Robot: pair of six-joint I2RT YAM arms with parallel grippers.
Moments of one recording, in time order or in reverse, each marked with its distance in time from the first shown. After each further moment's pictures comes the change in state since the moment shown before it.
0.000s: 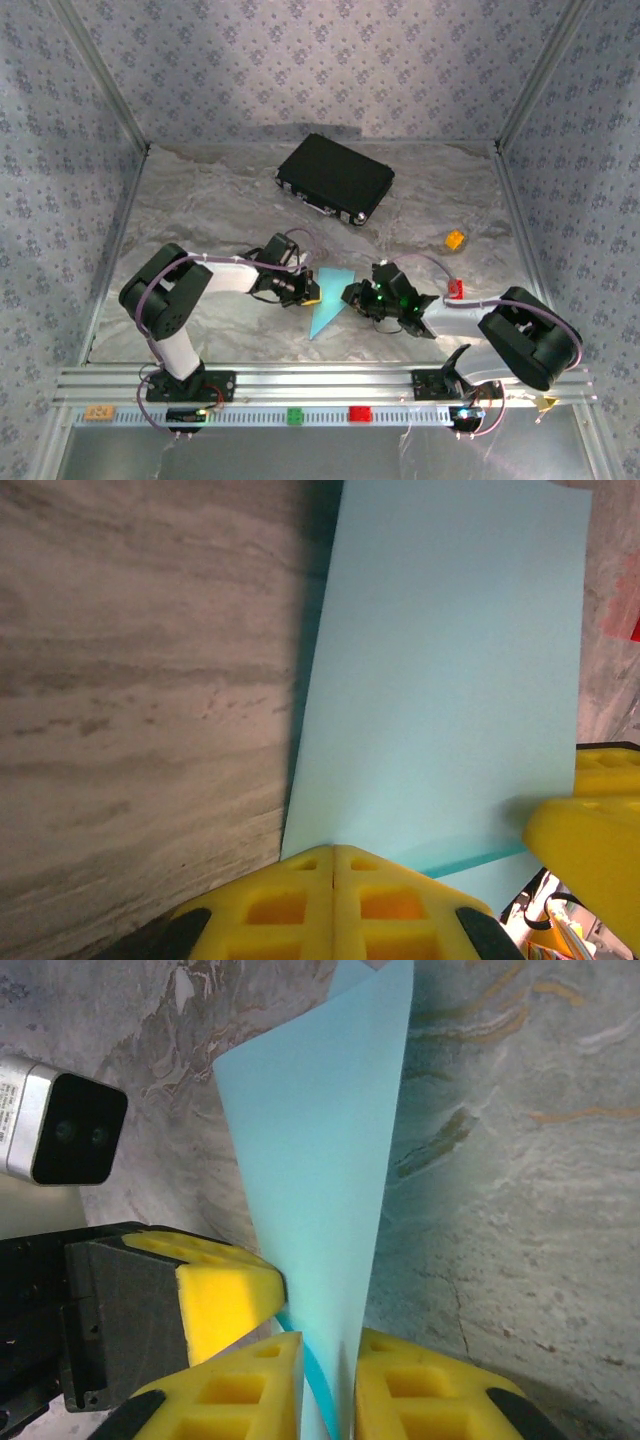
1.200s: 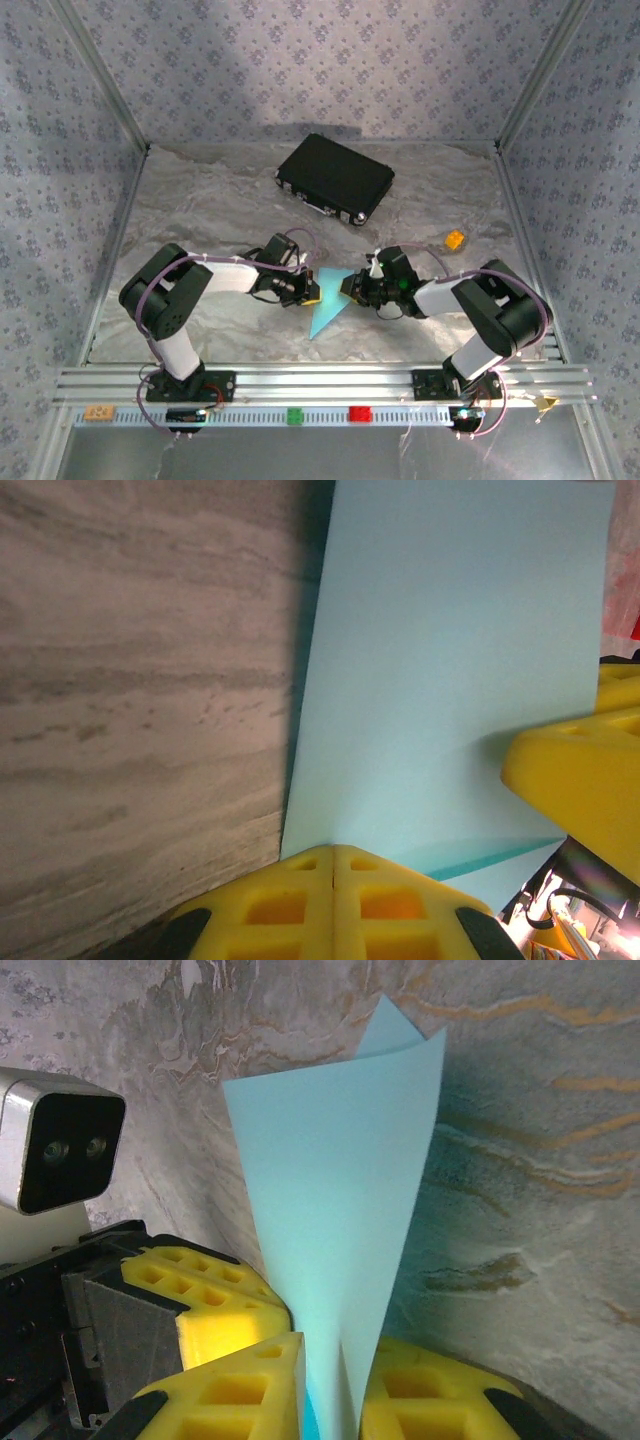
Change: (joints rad) left arm 0.000 0.000 0.000 0.001 0.000 0.008; right arm -0.166 0.212 0.095 0.069 -0.291 -0.153
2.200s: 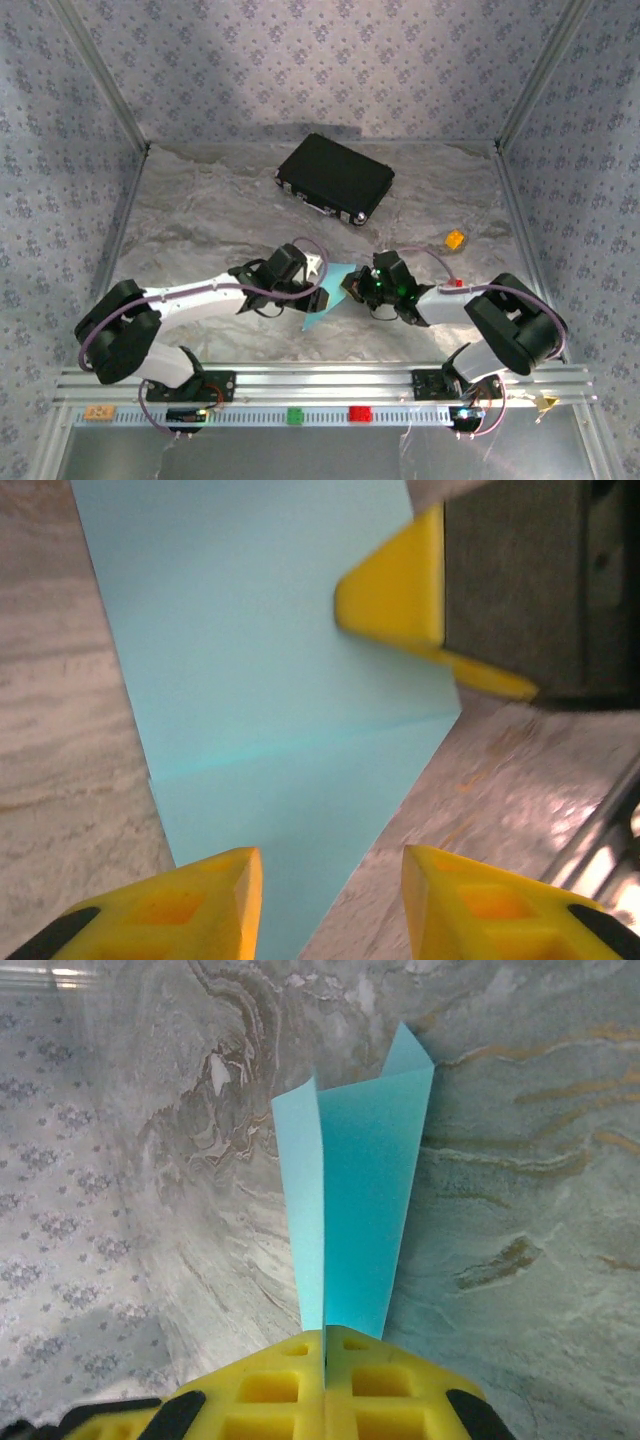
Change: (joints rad) left arm -0.229 -0.317 -0.021 -0.185 -0.383 0.277; right arm 0.099 -0.110 -0.026 -0.002 0.260 0.259
